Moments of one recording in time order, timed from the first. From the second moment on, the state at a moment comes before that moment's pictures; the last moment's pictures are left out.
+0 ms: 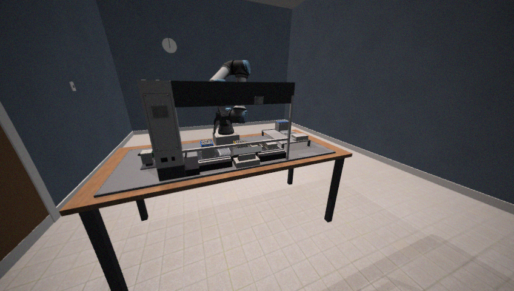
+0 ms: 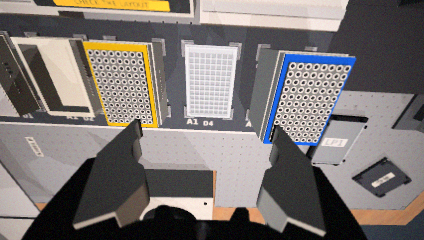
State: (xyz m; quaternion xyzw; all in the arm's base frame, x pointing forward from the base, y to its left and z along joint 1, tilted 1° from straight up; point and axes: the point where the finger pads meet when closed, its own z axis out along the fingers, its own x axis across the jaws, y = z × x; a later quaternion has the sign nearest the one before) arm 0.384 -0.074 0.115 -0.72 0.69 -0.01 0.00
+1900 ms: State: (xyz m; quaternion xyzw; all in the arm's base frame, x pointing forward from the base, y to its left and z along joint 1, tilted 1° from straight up) arm 0.383 -0.073 0.200 -0.72 0.69 -0.01 0.00
